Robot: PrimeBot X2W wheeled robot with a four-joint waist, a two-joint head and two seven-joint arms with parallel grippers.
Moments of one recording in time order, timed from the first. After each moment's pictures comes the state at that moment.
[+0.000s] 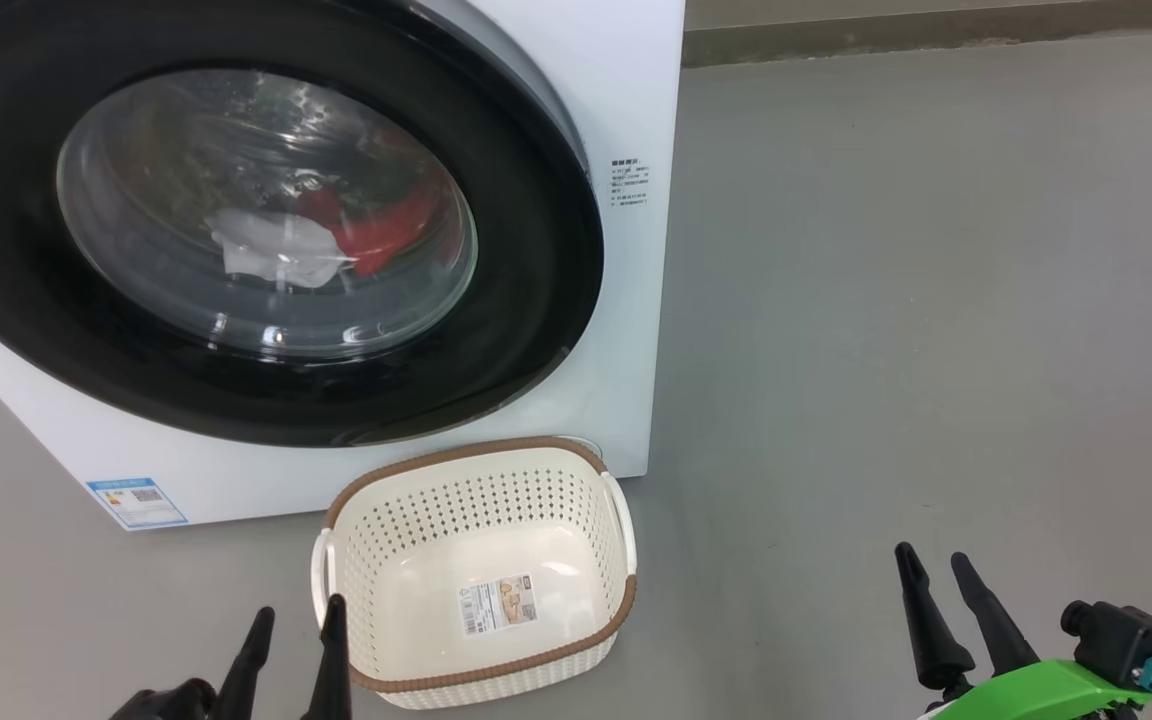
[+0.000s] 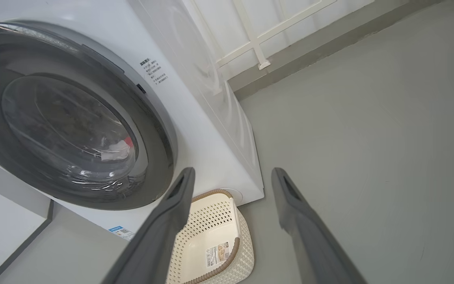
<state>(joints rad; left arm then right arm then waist) 0.05 0.07 -0.09 0.17 -0.46 0.03 -0.14 0.04 -0.03 0.00 0.29 0.66 0.13 -0.15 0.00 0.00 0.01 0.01</state>
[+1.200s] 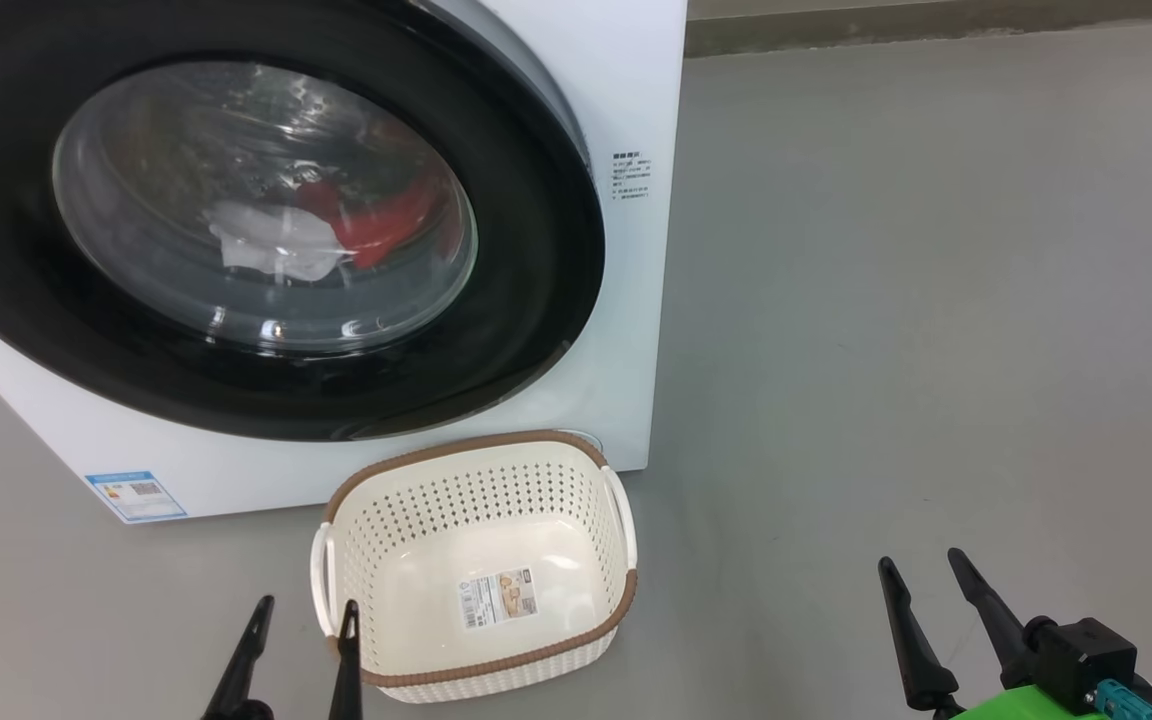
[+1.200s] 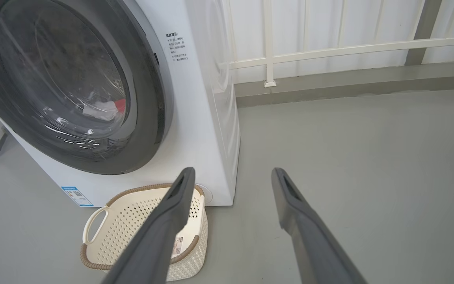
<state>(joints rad) 0.07 0.08 -0.11 0.15 -0.05 0.08 -0.25 0.06 -0.03 0.01 0.28 0.29 0.13 -0.25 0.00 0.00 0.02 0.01</state>
